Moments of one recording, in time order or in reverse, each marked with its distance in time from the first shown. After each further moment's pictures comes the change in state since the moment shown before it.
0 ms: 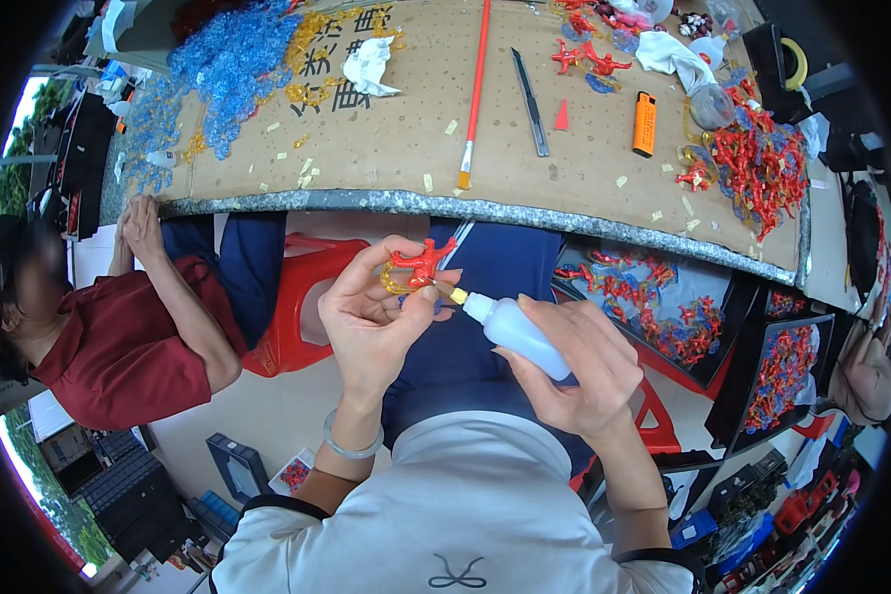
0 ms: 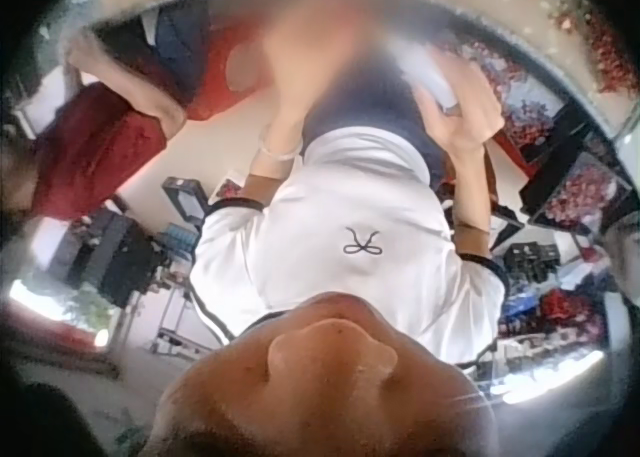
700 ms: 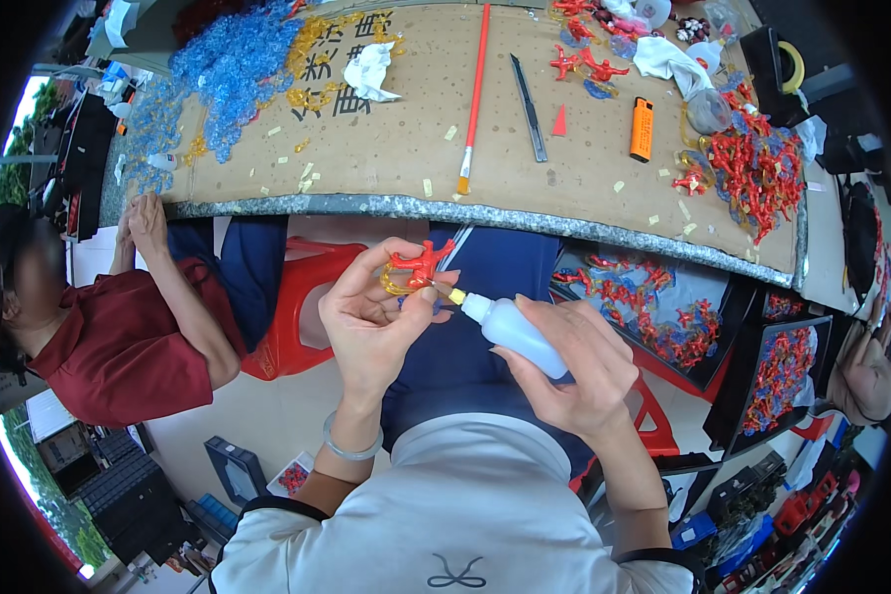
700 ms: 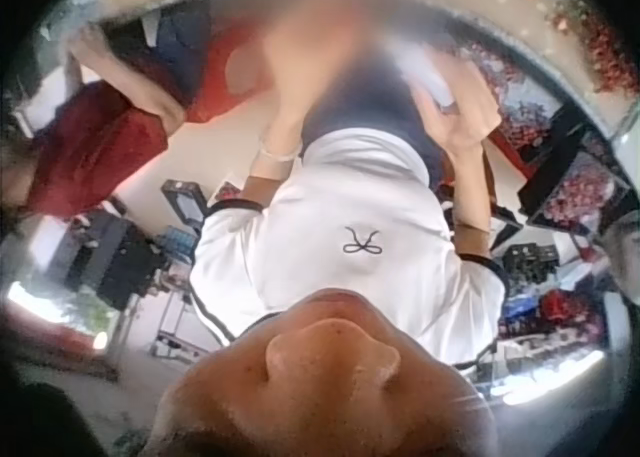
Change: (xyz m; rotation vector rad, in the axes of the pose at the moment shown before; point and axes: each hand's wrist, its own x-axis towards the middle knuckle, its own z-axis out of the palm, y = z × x) left_hand 0.001 0.002 0.002 -0.021 0.009 -0.003; right_hand 0.001 0.001 0.001 -0.004 -0.002 -0.012
